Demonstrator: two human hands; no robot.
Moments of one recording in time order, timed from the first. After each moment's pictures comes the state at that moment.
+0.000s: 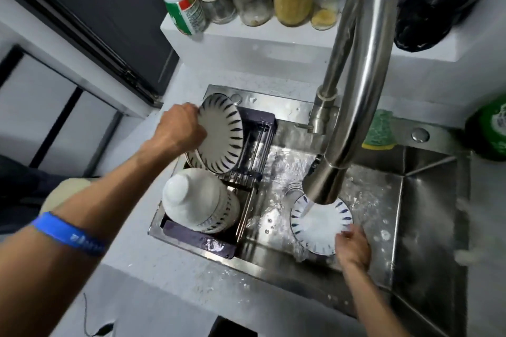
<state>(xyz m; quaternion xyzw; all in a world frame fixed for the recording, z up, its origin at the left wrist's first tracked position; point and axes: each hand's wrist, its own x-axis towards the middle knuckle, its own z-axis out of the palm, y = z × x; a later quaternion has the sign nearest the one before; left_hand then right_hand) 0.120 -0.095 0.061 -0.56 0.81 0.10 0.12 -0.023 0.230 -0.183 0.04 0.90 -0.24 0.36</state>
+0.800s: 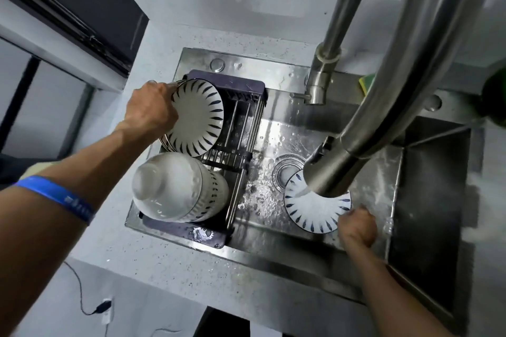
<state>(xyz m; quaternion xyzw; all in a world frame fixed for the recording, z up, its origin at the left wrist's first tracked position) 0.143 -0.141 -0.031 -0.53 0.84 0.05 0.11 -0.046 0.229 -0.218 0.02 0.95 -0.05 0.30</state>
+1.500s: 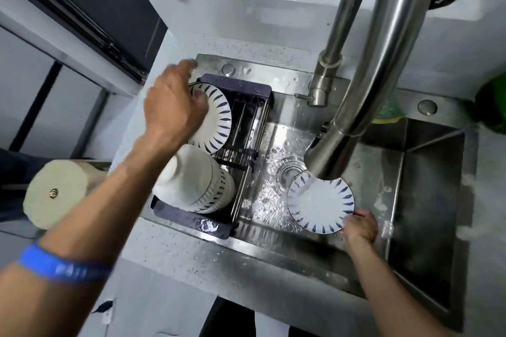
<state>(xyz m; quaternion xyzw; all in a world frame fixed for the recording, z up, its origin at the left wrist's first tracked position) 0.124 -0.067 0.040 -0.53 0.83 0.12 -0.11 -0.041 0.260 -0.259 0.19 0.86 -0.34 0.32</state>
